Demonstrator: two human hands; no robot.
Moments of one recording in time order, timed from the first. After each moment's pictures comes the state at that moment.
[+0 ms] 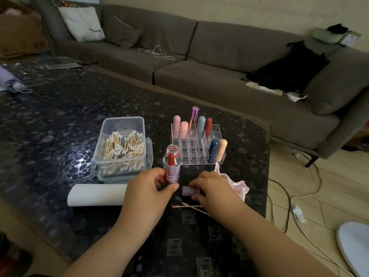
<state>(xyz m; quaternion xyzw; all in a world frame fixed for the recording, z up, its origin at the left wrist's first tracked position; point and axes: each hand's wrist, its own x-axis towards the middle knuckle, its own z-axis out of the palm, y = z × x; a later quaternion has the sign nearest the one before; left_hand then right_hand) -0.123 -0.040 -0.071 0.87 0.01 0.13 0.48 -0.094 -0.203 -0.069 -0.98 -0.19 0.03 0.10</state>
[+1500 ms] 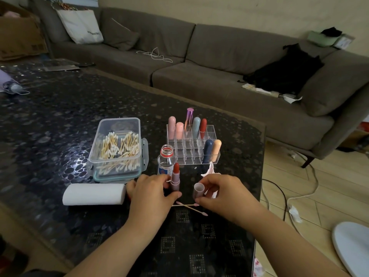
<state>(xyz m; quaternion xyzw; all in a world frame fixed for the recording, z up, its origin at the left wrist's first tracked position) -0.112 -0.056 -0.094 0.95 -0.01 0.15 0.29 -0.121 -0.229 -0.045 -0.94 -0.09 0.08 0.31</state>
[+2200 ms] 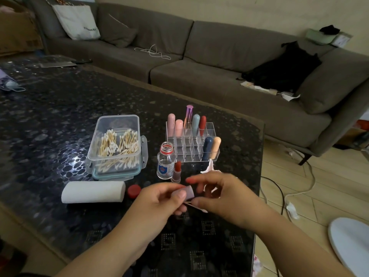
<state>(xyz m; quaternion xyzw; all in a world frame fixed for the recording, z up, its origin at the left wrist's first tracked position) -0.150 -0.054 -0.073 0.69 0.00 -0.09 0.72 -0.131 -0.229 -0.037 -0.90 -0.16 0.09 0.40</state>
